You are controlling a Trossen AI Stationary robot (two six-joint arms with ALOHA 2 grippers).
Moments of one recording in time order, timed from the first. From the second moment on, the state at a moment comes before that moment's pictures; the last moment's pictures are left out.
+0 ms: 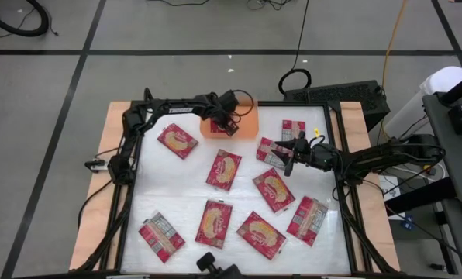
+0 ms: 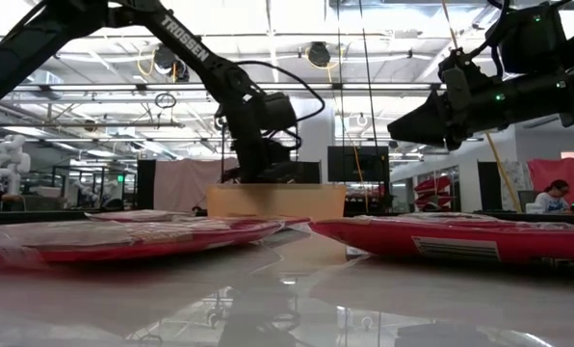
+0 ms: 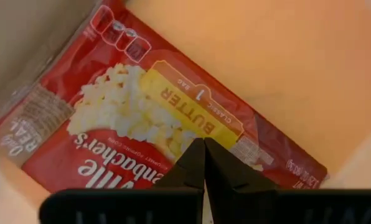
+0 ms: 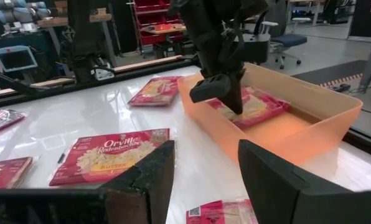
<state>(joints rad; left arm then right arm) 0.54 2.13 1.56 -0.59 -0.08 -0.15 -0.11 1.08 0.08 0.85 0.29 0.15</state>
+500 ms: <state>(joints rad) 0.56 2.13 1.56 -0.68 -0.08 -0.12 -0.11 1.08 0.08 0.85 0.29 0.16</state>
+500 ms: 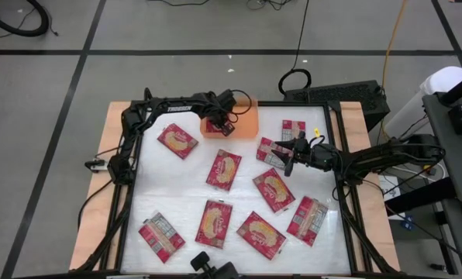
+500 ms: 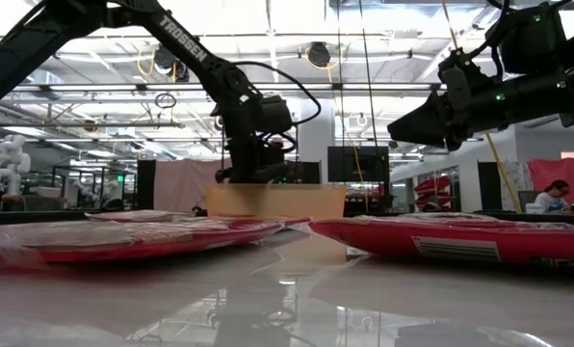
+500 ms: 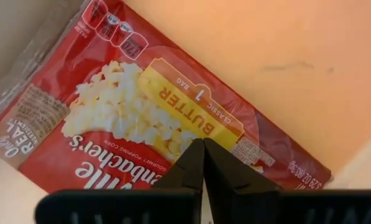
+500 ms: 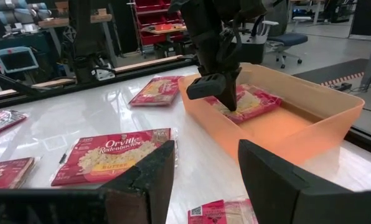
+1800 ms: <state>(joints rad) -0.05 1.62 0.98 0.16 -0.35 -0.05 0.06 1.17 0.37 -0.13 0.35 0.05</state>
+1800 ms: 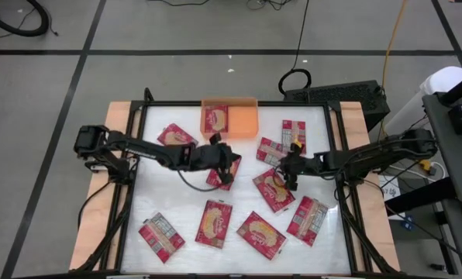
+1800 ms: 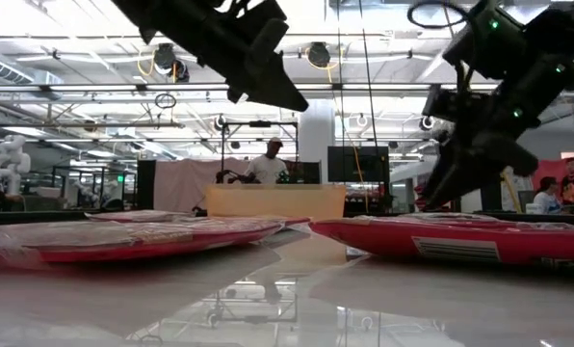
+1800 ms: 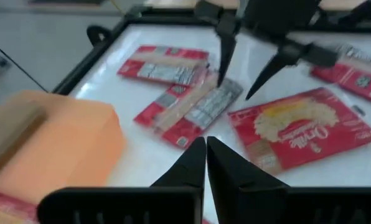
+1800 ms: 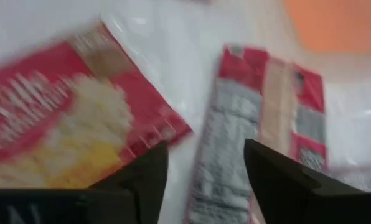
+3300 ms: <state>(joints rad) -0.09 1.97 0.95 0.68 -0.41 0.15 0.05 1.17 0.44 -0.34 0.39 -0.02</state>
